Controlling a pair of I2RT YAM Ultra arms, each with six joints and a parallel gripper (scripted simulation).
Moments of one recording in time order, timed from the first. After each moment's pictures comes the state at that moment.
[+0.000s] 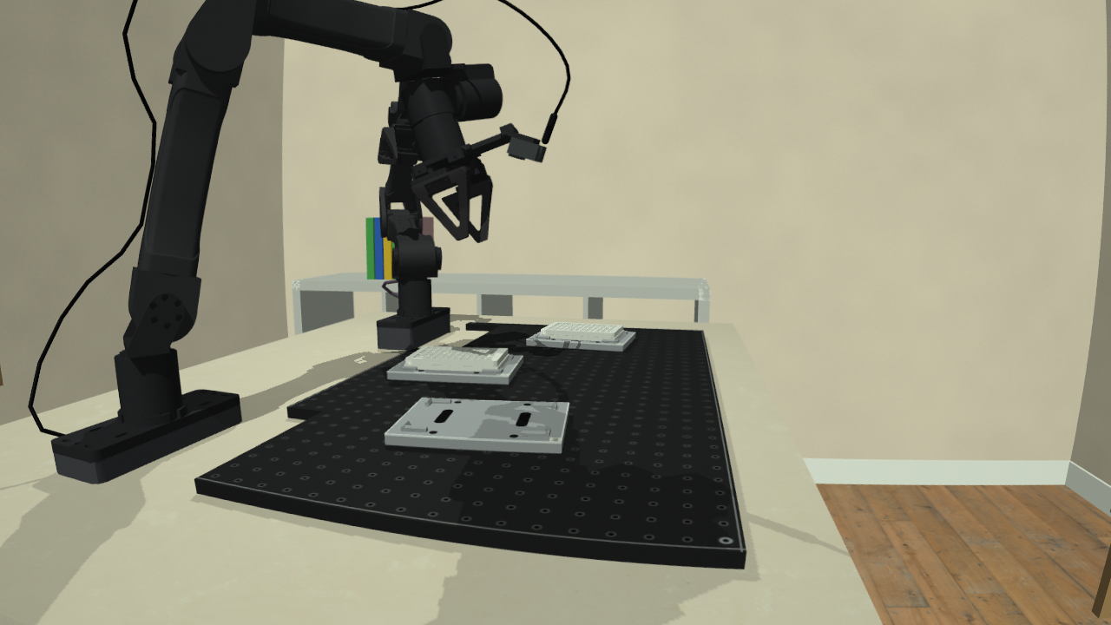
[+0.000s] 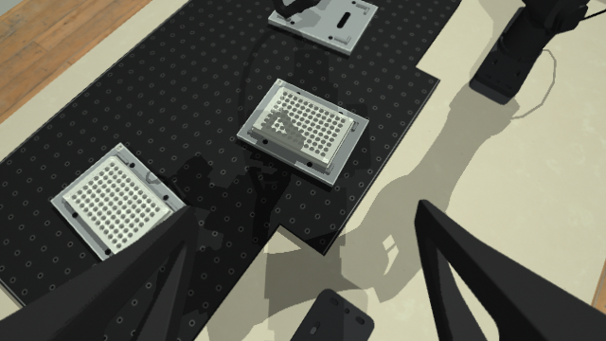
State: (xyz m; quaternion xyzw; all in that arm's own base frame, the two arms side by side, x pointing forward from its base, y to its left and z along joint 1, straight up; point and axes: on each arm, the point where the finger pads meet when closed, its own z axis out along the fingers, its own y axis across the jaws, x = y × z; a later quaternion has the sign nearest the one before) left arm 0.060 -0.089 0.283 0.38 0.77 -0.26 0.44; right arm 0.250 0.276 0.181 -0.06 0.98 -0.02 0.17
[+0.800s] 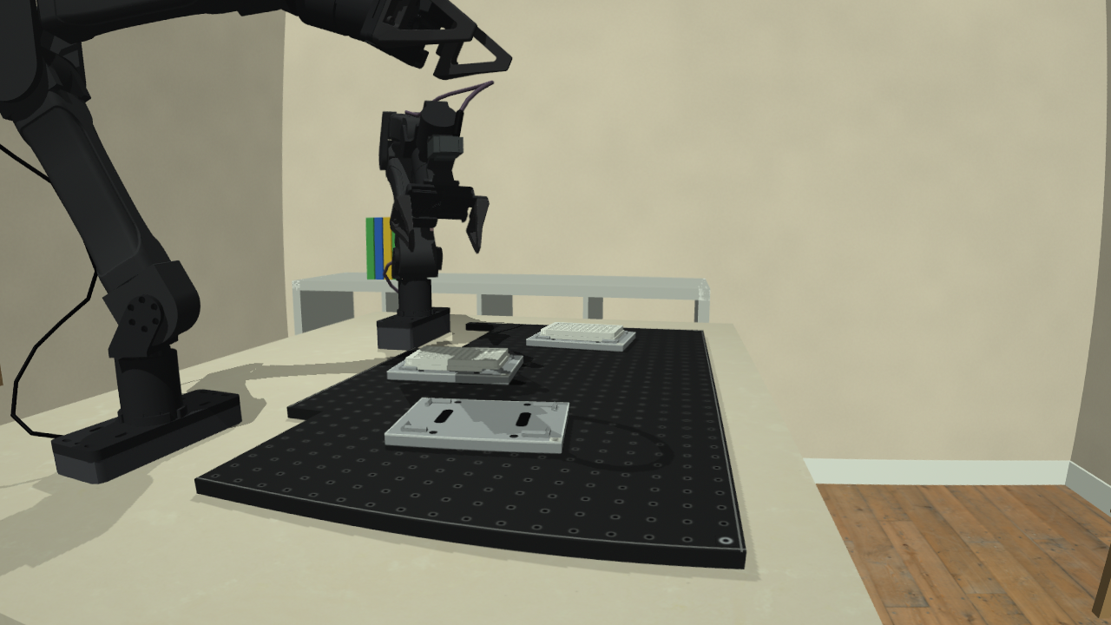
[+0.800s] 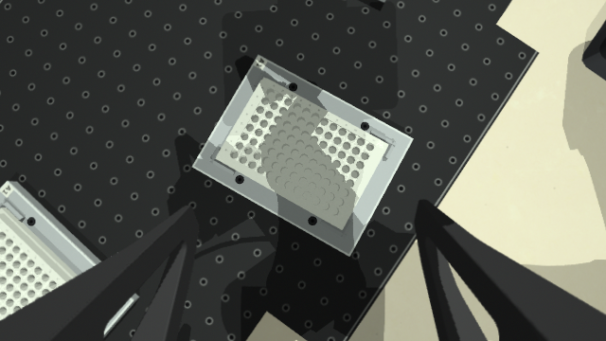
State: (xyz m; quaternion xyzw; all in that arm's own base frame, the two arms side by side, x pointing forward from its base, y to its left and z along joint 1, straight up) left arm 0.153 -0.230 0.146 0.41 0.83 -0.19 0.32; right arm 0.335 0.088 0.348 0.00 0.83 0.00 0.56
